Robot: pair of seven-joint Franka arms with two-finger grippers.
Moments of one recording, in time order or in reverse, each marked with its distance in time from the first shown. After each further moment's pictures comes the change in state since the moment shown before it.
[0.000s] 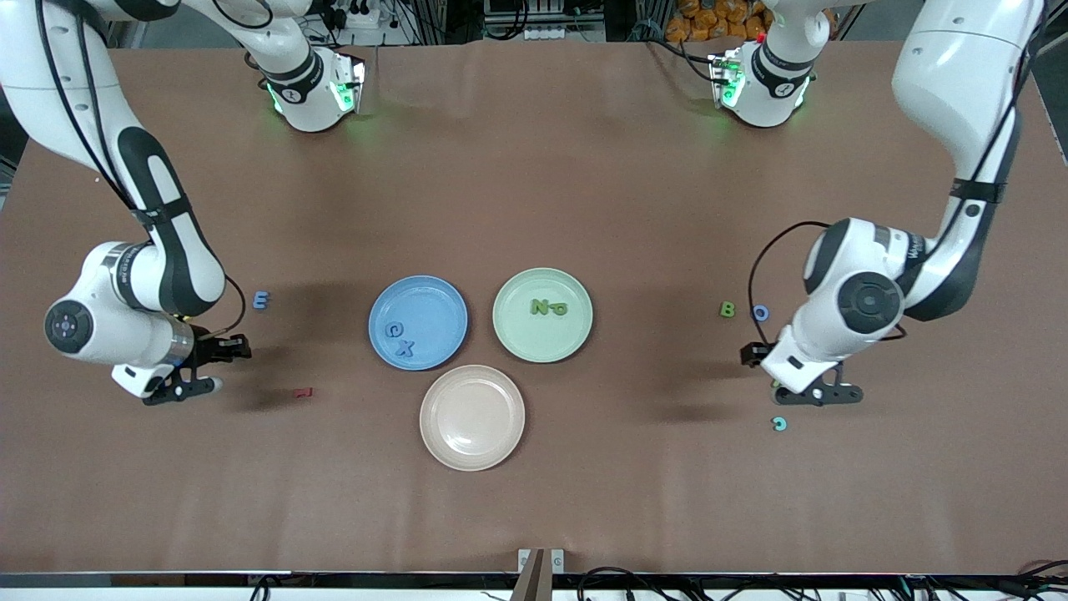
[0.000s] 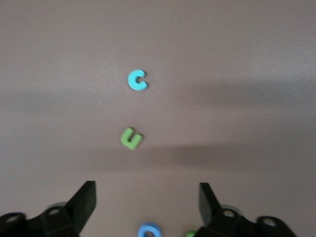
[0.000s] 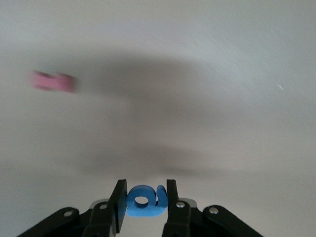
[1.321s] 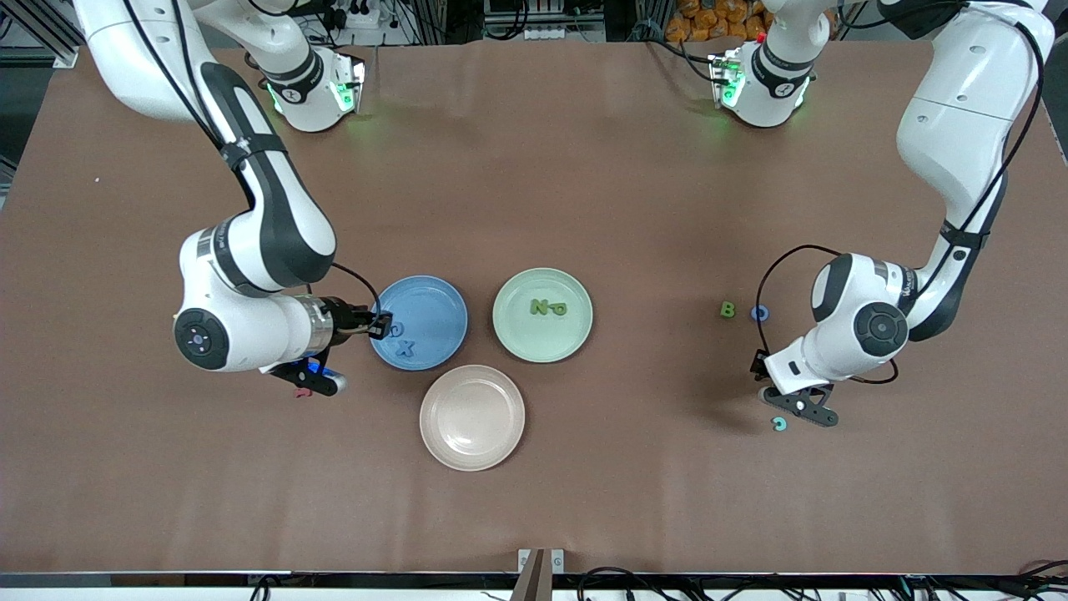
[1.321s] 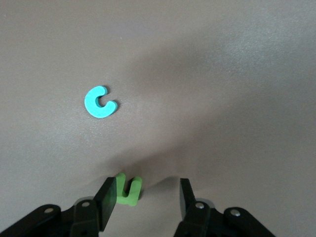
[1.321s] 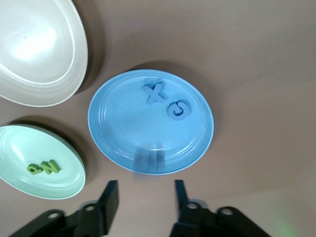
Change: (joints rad) left arm 0.083 0.168 -0.005 -0.014 0.000 0.220 0.463; right arm 0.309 -0.004 0.079 0.303 0.251 -0.466 0.857
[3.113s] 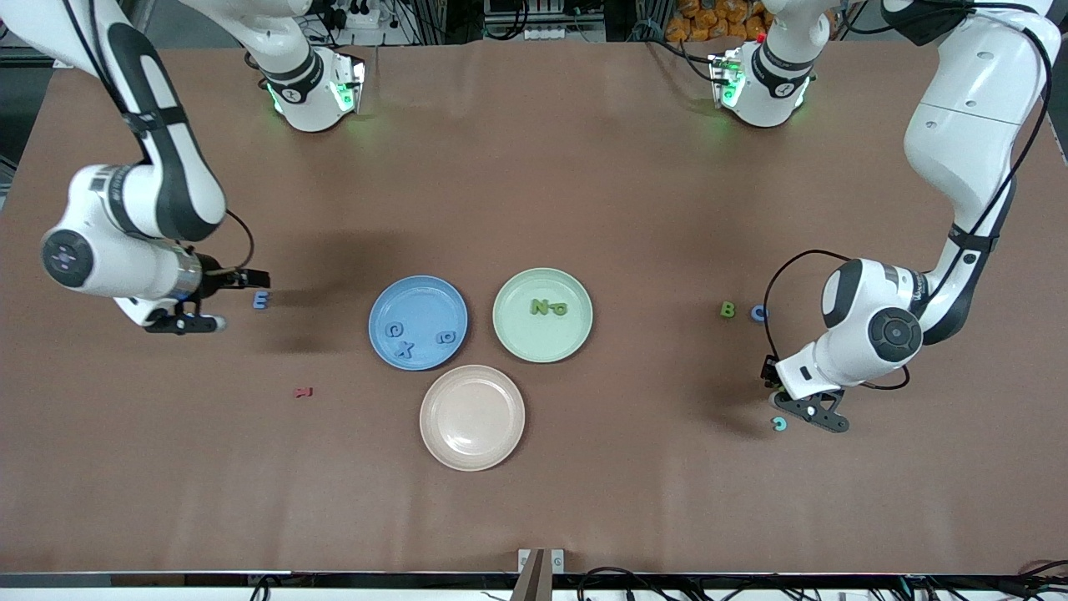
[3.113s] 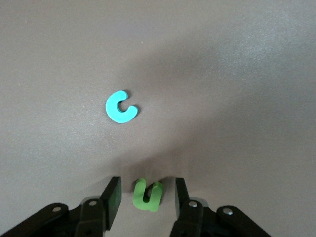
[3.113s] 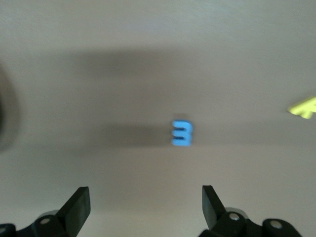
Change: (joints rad) left arm 0.023 0.022 -0.001 0.029 0.000 0.004 0.040; right arm -0.341 -0.348 -0.029 -0.647 -0.252 0.325 -0.616
